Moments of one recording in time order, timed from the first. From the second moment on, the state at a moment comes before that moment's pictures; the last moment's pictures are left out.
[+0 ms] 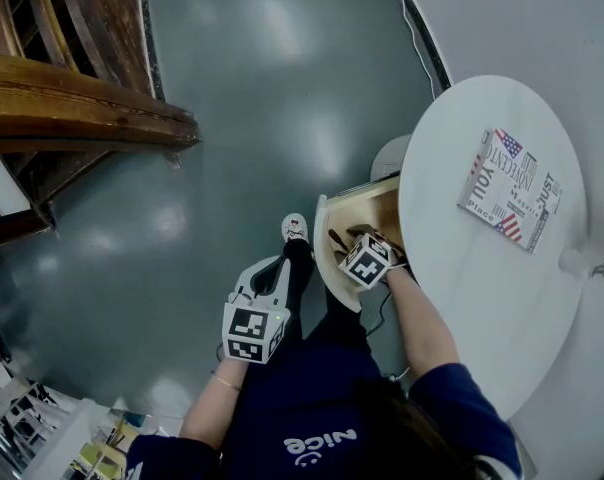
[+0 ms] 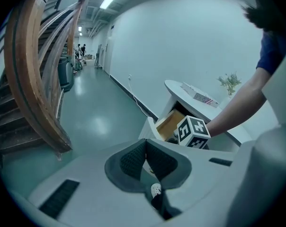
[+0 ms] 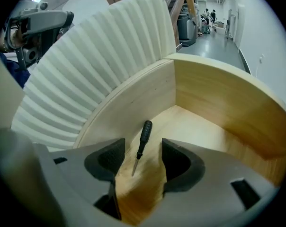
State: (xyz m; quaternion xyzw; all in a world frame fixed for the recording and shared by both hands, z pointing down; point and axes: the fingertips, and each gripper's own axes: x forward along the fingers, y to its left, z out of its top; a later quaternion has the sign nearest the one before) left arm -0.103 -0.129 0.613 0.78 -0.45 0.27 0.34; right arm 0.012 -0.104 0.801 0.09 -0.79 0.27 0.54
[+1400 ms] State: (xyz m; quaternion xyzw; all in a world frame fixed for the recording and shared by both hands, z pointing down) left arm -0.135 -0.103 0.643 0.75 -0.47 0.30 0.35; right arm 0.031 -0.131 0.831 0.19 -0.74 0.22 0.60
